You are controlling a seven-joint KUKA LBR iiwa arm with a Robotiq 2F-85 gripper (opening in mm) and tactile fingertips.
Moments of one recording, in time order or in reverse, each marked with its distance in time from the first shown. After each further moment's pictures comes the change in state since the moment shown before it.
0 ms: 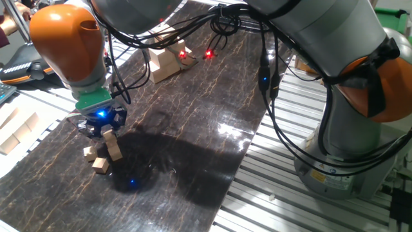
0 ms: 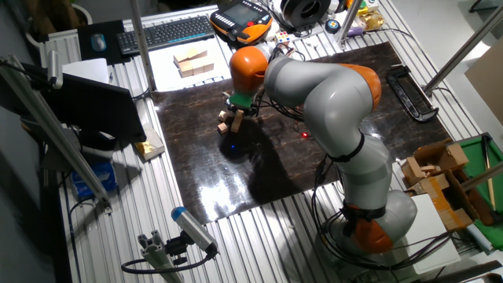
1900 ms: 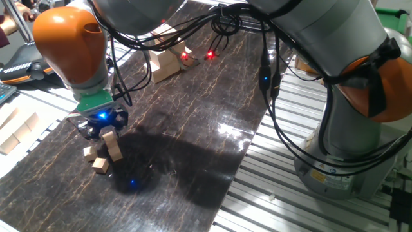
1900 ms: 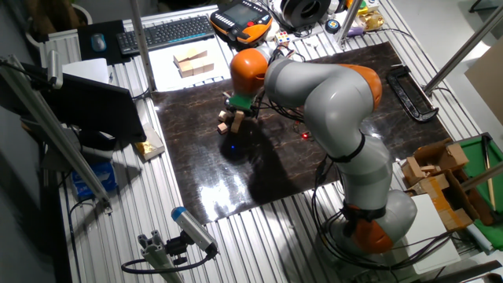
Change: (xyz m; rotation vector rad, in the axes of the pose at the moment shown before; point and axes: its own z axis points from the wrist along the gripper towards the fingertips) arm 0.002 0.000 -0.002 -0.002 -0.010 0.012
